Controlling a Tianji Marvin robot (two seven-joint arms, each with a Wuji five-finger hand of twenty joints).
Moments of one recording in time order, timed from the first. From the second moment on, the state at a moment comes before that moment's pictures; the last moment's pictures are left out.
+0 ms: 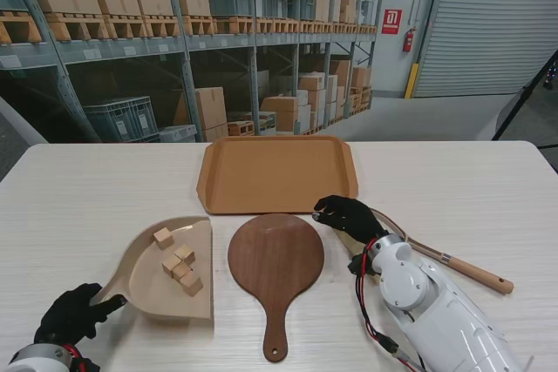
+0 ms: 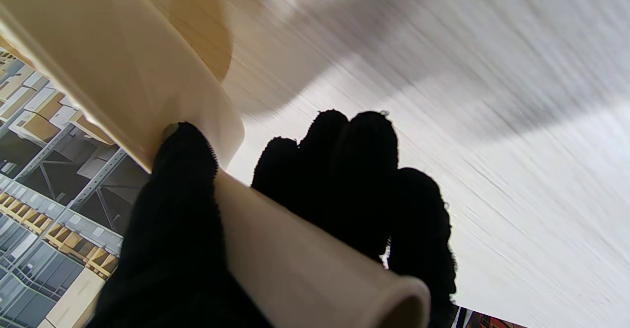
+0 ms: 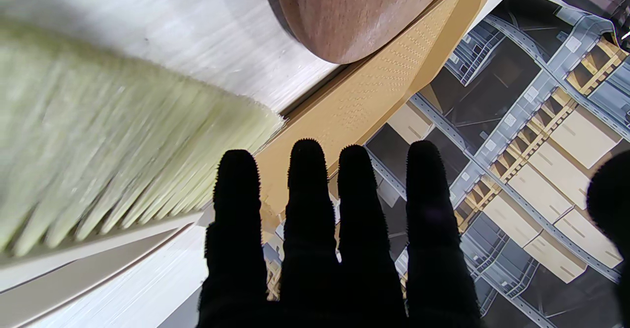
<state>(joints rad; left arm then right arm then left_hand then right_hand) 2.23 -1.16 -1.68 -1.97 0.54 0.26 0.14 -1.35 -1.18 1.06 -1.26 -0.32 -0.14 -0.16 1.11 -0.19 -0.10 -0.02 0.74 0.41 0.86 0.64 1.23 0.31 0.09 0.71 1.03 0.32 1.11 0.53 0.49 0.43 1.44 0.70 0.12 -0.44 0.75 -0.06 0.62 -0.08 0.54 0.52 0.72 0.09 0.44 0.32 0.73 0.10 0.34 0.31 0.40 0.28 0.81 0.49</state>
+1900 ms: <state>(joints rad) 1.26 -1.11 -1.32 -1.22 0.56 0.22 -0.03 -1.35 -1.18 1.05 -1.27 -0.28 -0.13 -0.14 1.11 -0.17 -0.10 -0.02 0.70 0.42 0.88 0.66 1.21 0.31 0.09 0.72 1.03 0.32 1.12 0.53 0.49 0.43 1.44 0.70 0.18 -0.44 0.77 -0.05 0.62 -0.08 0.54 0.52 0.72 0.09 0.44 0.33 0.73 0.10 0.35 0.31 0.40 0.28 0.81 0.49</state>
